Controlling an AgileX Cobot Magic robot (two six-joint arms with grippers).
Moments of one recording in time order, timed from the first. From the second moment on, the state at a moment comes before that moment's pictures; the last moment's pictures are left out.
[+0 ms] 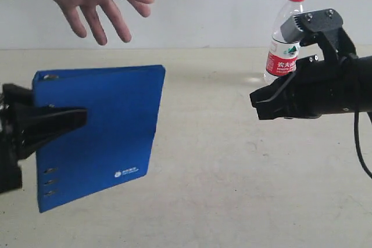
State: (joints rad) left arm 0.12 1.08 -0.37 -1.72 0.90 2.13; right arm 0.25 1.40 -0.68 1.43 0.48 -1.53
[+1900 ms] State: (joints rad) left arm 0.12 0.02 -0.48 -1.74 -0.06 1.69; right arm 0.25 1.03 -0.54 1.69 0.40 -1.81
